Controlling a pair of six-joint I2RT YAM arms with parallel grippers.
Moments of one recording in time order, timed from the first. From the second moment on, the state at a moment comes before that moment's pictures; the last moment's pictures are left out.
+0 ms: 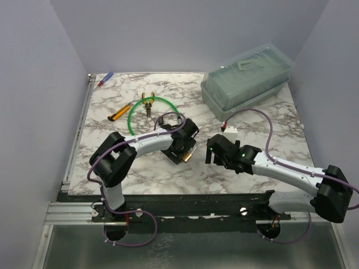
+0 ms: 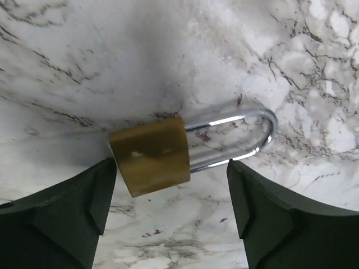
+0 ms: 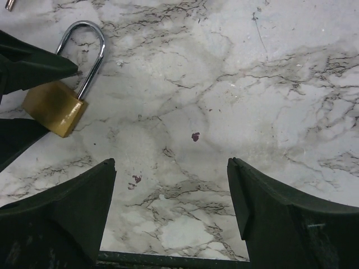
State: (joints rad) left arm -0.82 1.78 1.15 -0.65 -0.19 -1.63; right arm 0.93 1.23 0.78 -0.56 0.49 0.84
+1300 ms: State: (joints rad) left arm -0.39 0.93 0.60 -0.94 -0.51 -1.37; right arm 0.93 1.13 0.78 -0.56 0.47 0.83
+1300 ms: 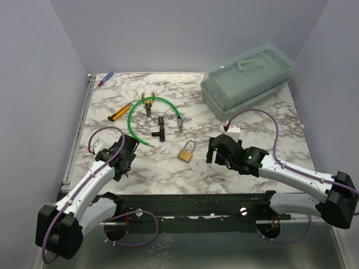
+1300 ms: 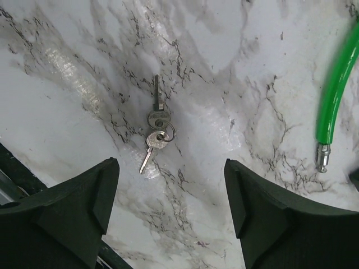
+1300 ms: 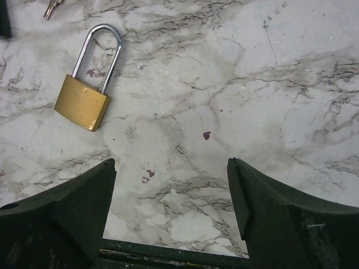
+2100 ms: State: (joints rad) left arm -0.17 1.16 0.55 -0.71 -0.35 -1.13; right arm 0.93 1.13 0.75 -0.56 0.46 0.84
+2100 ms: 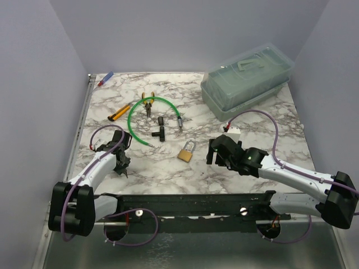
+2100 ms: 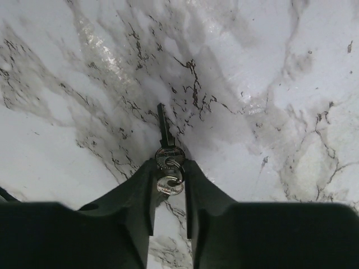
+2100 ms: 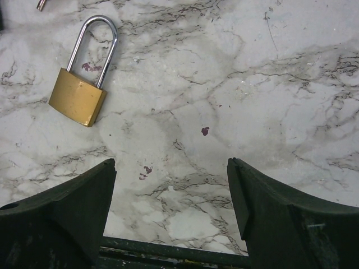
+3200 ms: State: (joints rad) left arm -0.71 1.20 0.53 -0.39 -0.08 -0.95; right arm 0.93 1.17 0.77 -0.55 0.46 0.84
